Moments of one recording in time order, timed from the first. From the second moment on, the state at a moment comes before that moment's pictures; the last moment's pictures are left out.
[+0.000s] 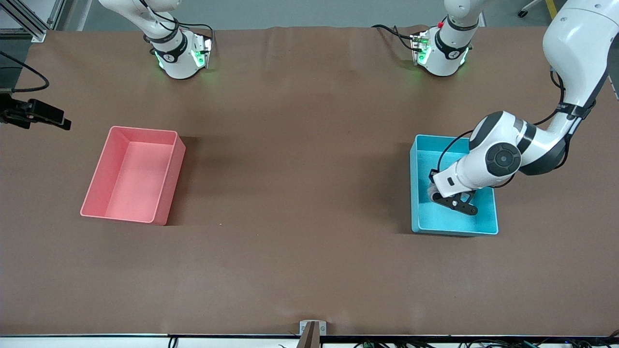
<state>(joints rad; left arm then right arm) 0.64 0.61 -0.93 -1.94 0.55 2.10 -0.17 -0.02 0.05 -0.07 -1.45 0.05 1.38 -0.01</state>
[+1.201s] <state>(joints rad) 0.77 0.56 -1.09 -1.78 0.49 1.96 -0.12 -0.01 -0.02 -0.06 -1.45 0.02 1.33 -0.01</state>
